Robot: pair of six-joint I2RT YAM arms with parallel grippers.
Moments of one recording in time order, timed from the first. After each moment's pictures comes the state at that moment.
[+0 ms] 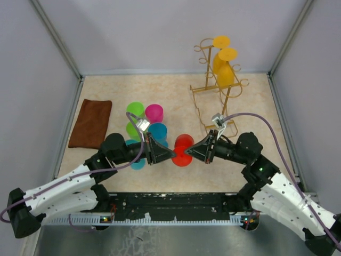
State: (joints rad) left arm -0.95 0.84 0.61 0.21 0.35 -0.77; right arm 0.74 0.60 0.60 -0.02 -0.49 0.62
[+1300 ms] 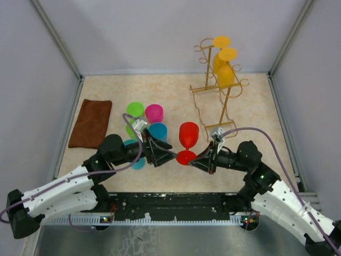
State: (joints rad) left arm -0.96 0.83 0.61 0.23 0.28 -0.67; right arm 0.74 0.49 0.48 -0.08 -0.58 0.42
